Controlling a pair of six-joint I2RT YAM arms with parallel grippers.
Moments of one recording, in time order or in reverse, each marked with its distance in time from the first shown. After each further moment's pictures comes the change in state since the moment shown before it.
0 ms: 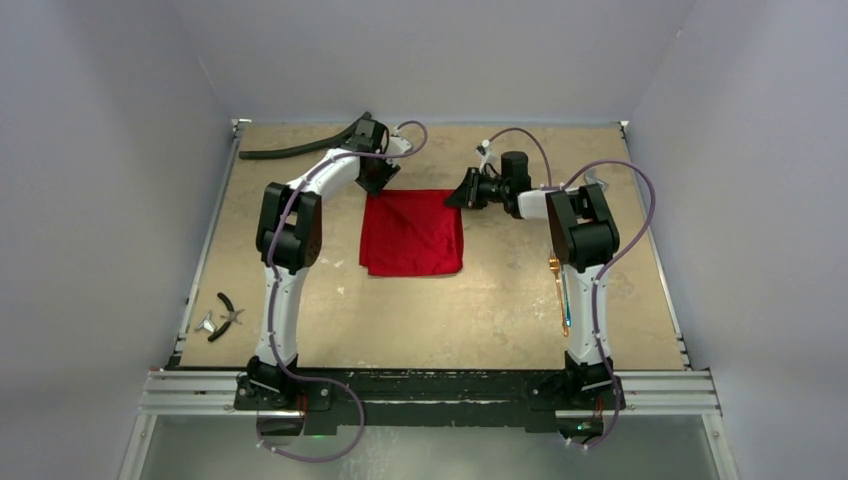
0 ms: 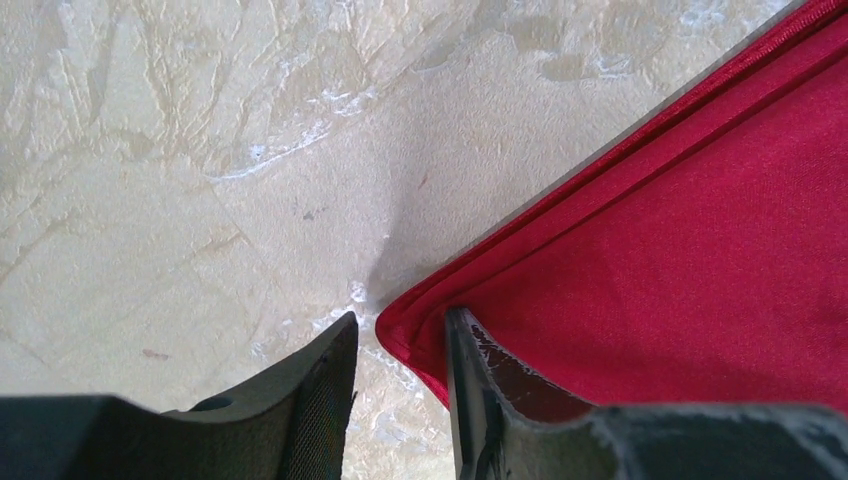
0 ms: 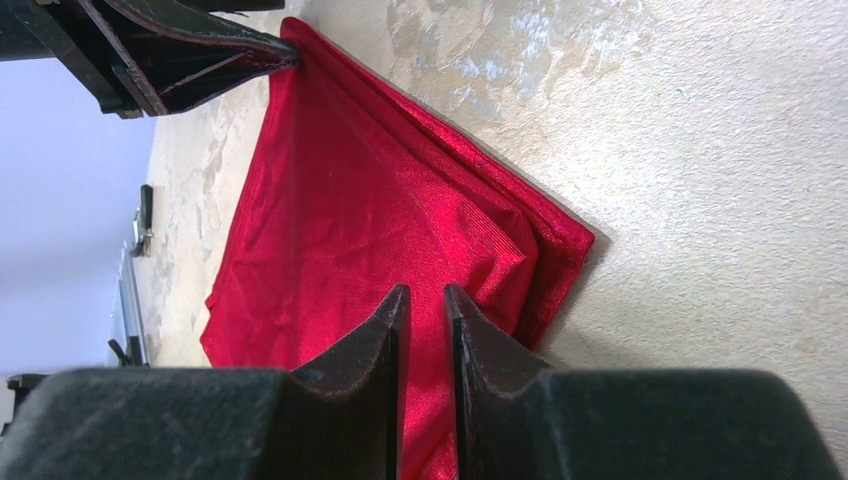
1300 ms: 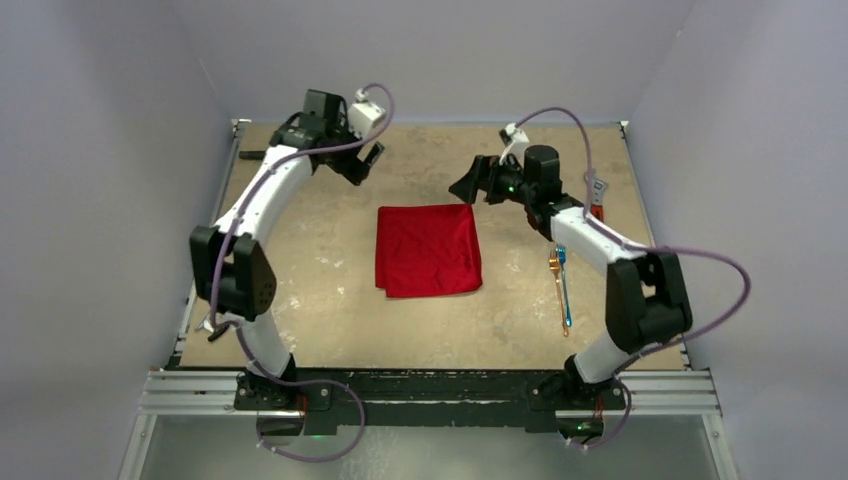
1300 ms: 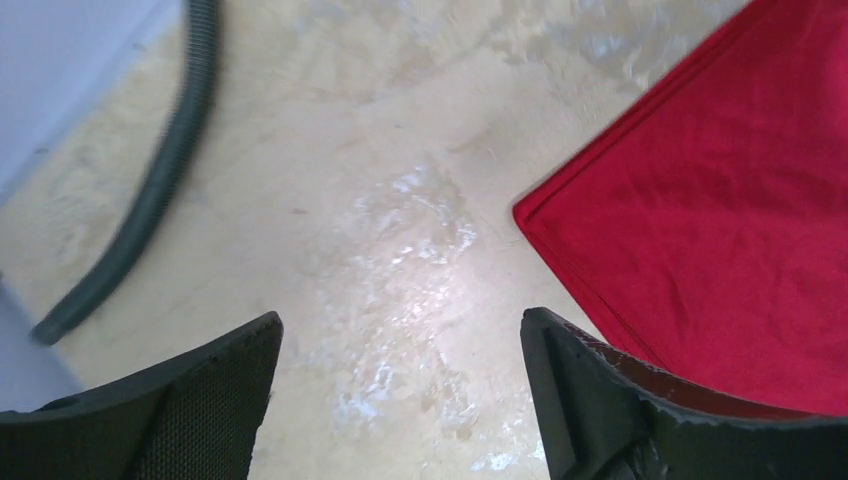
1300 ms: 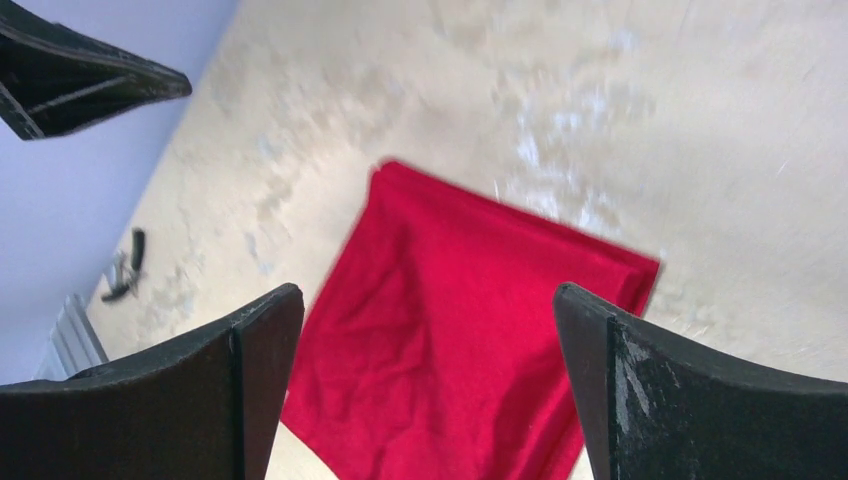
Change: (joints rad) left arm 0.043 -0.462 -0.191 -0.094 0.117 0.002; right arm 0.064 -0.636 -0.343 -0.149 0.300 -0.077
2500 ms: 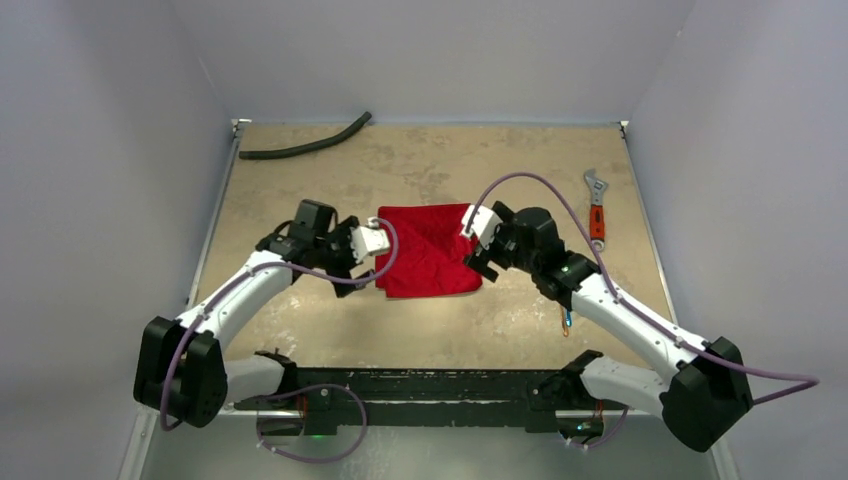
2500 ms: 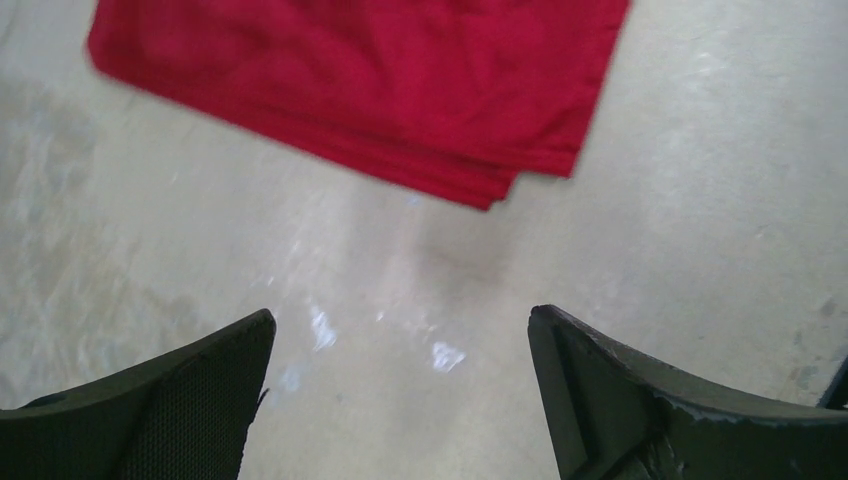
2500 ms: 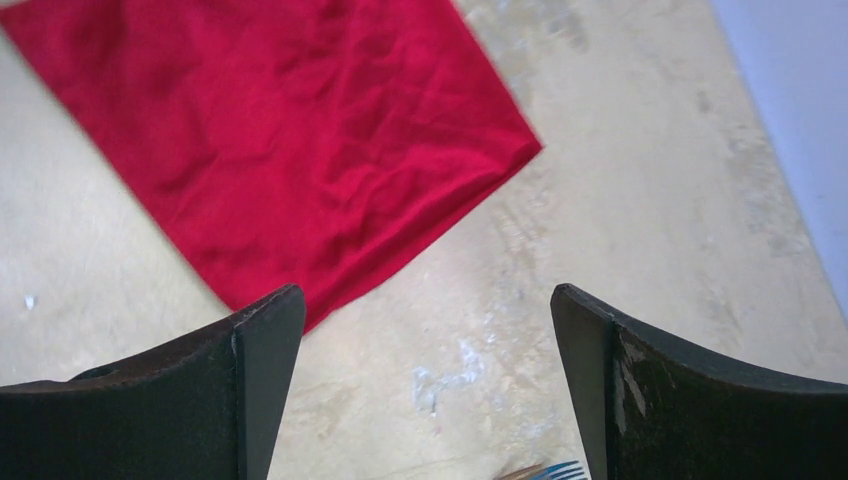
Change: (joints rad) left arm 0.006 -0.639 -0.920 0.152 0.324 0.367; right arm 0.286 -0.574 -0.291 -0.362 0.393 -0.914
